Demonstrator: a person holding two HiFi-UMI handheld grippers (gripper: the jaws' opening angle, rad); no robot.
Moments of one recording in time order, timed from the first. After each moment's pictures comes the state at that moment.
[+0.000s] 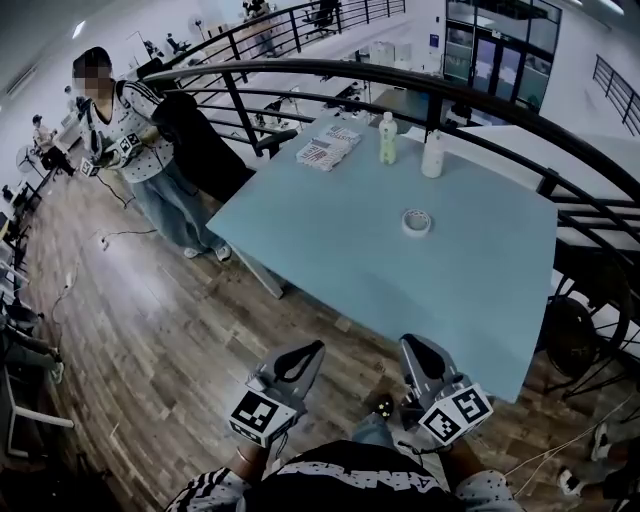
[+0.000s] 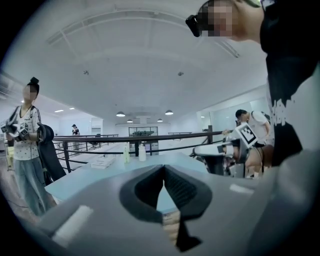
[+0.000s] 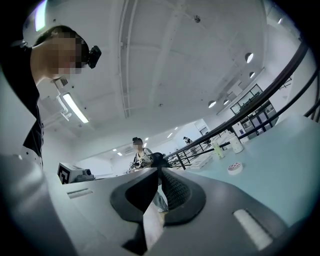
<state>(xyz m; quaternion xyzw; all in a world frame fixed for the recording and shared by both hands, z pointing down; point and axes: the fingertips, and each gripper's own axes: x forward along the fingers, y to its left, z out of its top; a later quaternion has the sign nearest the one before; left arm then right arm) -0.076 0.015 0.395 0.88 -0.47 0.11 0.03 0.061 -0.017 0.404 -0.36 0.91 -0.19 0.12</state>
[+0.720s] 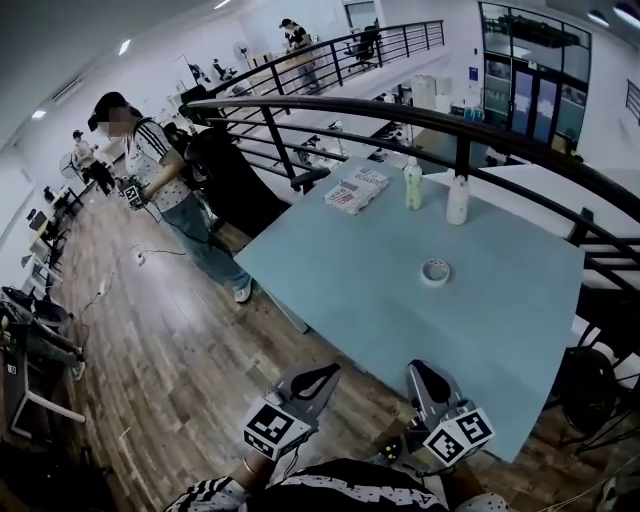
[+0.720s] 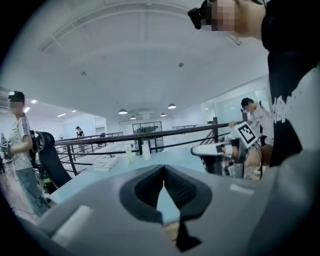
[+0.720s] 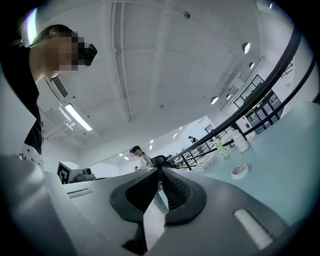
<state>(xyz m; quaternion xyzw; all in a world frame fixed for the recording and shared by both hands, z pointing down) -0.031 -0.045 0.383 0.86 -0.48 0.16 0.02 0.095 -0.084 0.398 -0.32 0.91 -0.21 0.14</state>
